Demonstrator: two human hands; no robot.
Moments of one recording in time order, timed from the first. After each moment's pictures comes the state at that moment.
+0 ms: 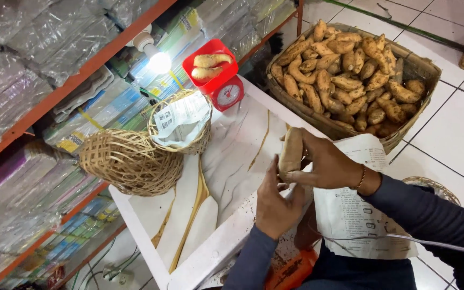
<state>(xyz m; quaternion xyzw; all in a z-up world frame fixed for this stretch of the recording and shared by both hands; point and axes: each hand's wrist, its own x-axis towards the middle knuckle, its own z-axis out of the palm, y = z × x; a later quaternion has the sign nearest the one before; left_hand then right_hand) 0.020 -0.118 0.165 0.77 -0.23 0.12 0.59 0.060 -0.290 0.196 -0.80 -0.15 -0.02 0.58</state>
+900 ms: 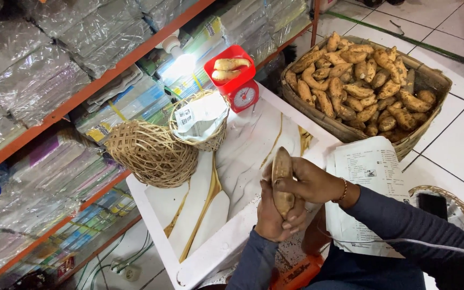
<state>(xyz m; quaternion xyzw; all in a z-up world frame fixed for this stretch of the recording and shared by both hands) -0.001 -0.072 0.124 0.27 -0.12 -0.44 0.85 0.036 -0.227 0.187 -0.68 -0.28 0.12 0.67</state>
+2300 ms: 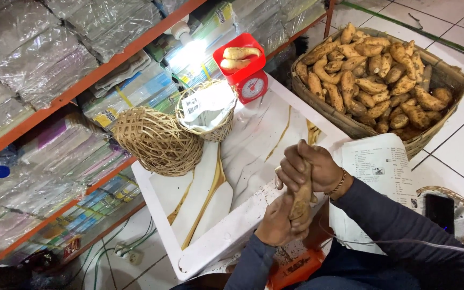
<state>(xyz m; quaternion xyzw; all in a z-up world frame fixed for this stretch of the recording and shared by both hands) -0.027 -0.057 0.119 0.36 -0.16 -0.40 0.83 0.052 -0.215 0.179 -0.30 -0.28 0.26 0.88</state>
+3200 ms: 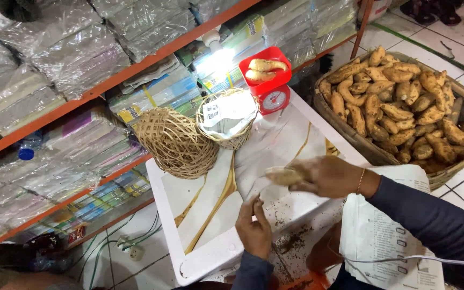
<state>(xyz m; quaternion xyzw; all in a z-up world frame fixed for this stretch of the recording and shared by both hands) -0.010 -0.017 0.083 0.81 0.06 0.26 0.53 0.102 -0.238 0.186 -0.90 -0.39 0.14 0.15</state>
